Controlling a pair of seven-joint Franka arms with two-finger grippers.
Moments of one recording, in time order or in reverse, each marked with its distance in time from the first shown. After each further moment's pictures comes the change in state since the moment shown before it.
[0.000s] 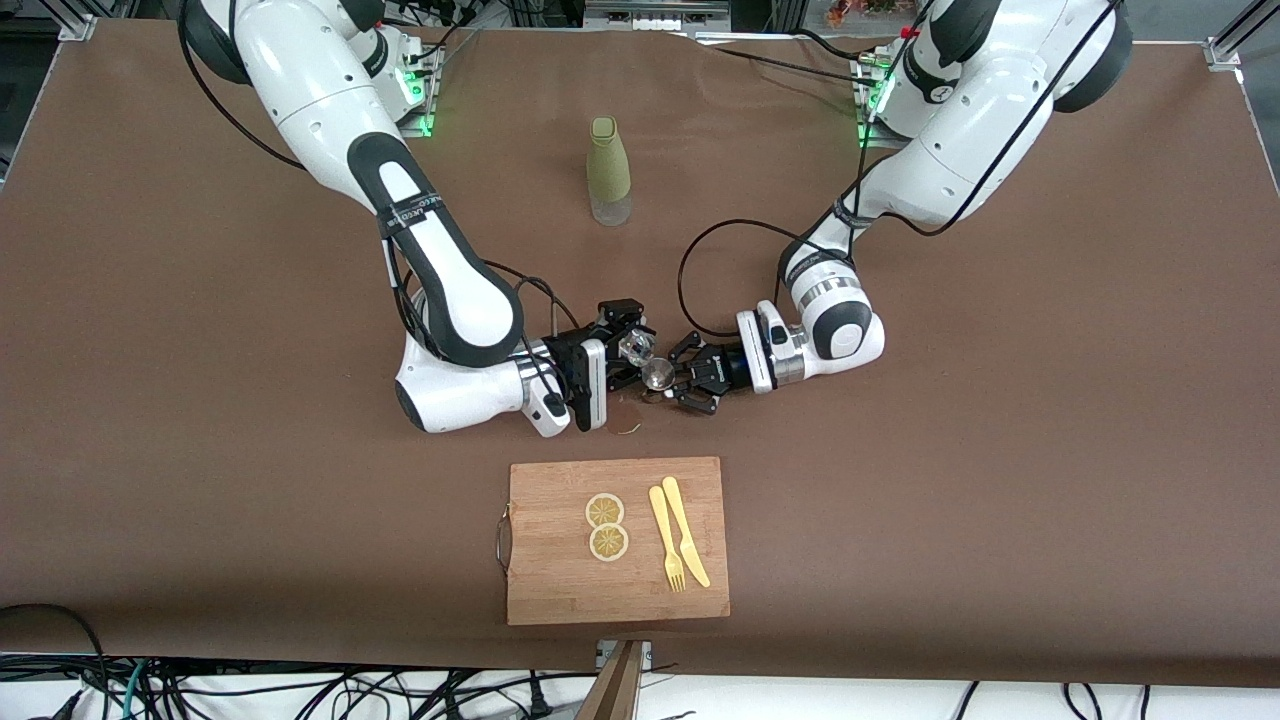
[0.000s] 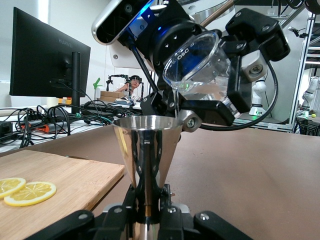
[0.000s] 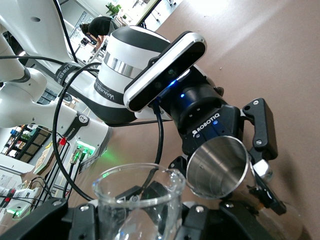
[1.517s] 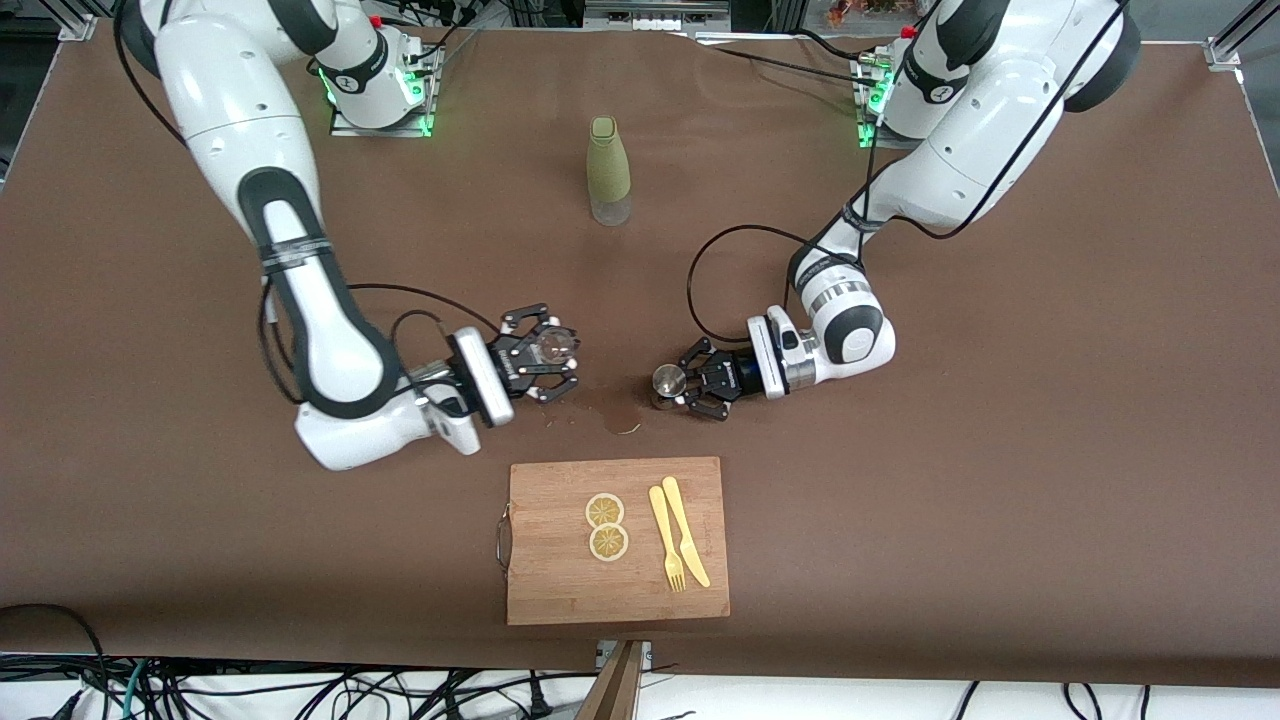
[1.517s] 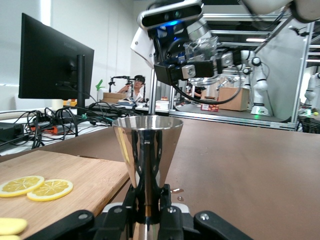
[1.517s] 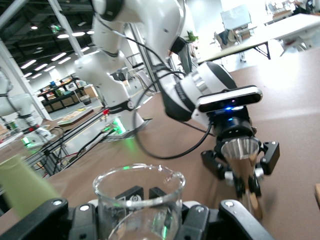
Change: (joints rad) left arm 0.046 -0.003 0.016 -0.014 0.056 -0.043 0.005; right arm -0.246 -0.002 -0.010 0.003 0.013 -0.381 -0.652
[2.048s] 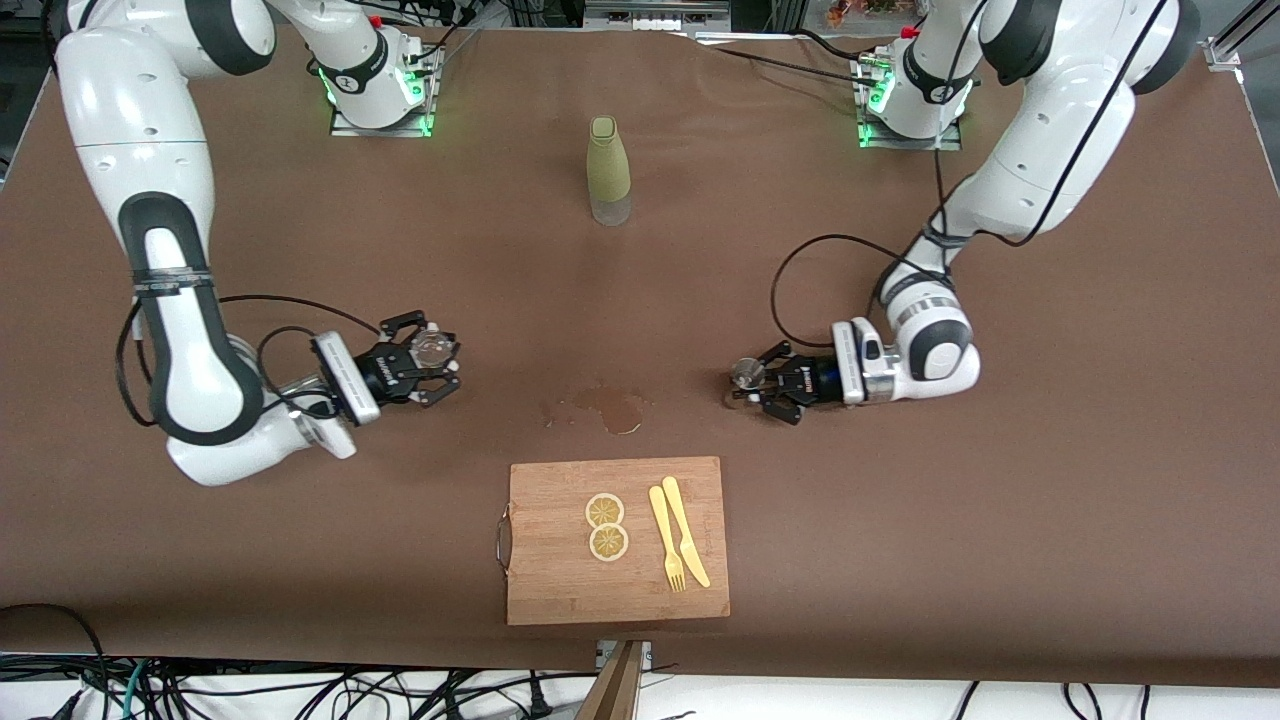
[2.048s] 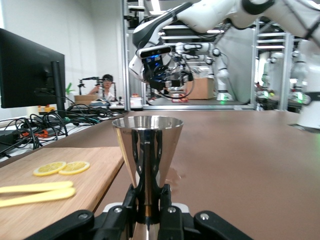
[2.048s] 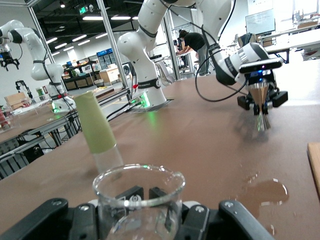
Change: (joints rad) left arm 0.120 -0.053 0.166 -0.064 0.323 -0.246 -0.004; right arm -0.229 0.012 -0.004 -0.029 -0.201 -0.171 -0.262
